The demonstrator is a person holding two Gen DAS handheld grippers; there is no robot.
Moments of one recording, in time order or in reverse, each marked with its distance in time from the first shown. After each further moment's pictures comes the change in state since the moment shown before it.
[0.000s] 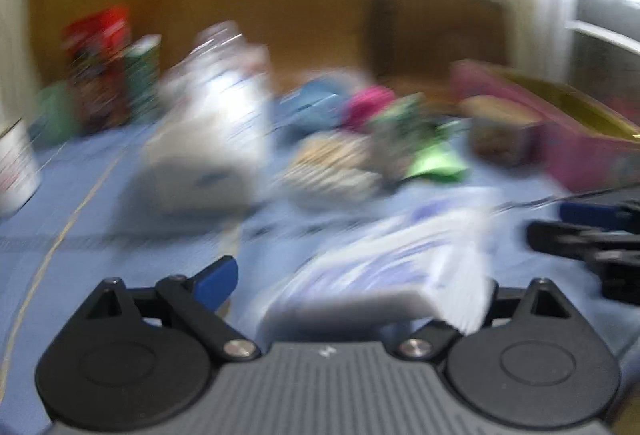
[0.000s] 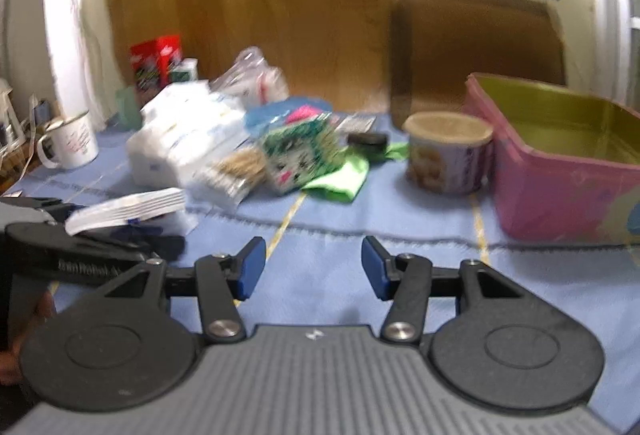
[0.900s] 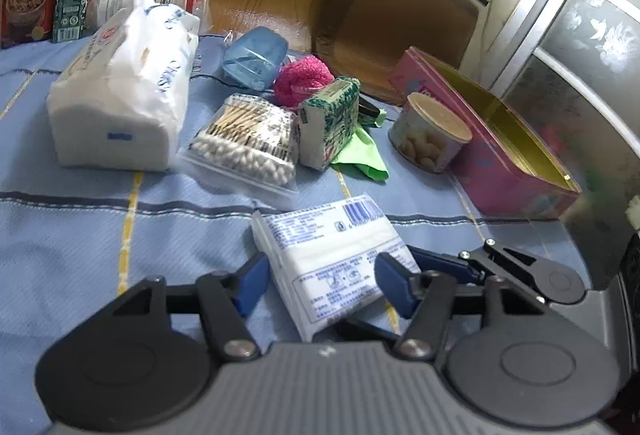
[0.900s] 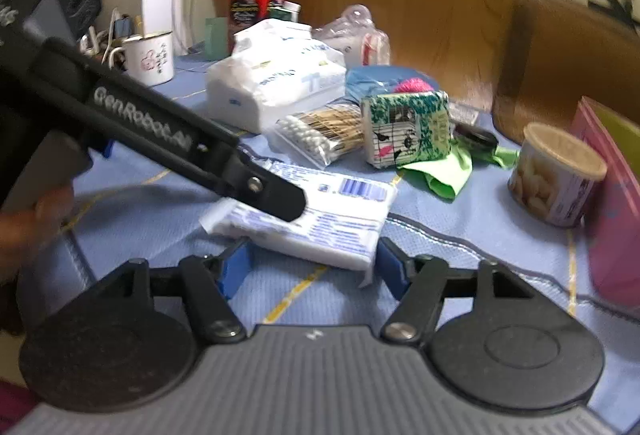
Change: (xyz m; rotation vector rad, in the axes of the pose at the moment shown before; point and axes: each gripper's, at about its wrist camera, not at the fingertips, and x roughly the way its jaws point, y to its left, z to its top) left arm 0.038 0.017 0.025 -0.240 0.202 -0.250; right arm 0.035 0.029 -0.004 -0.245 0.130 0.234
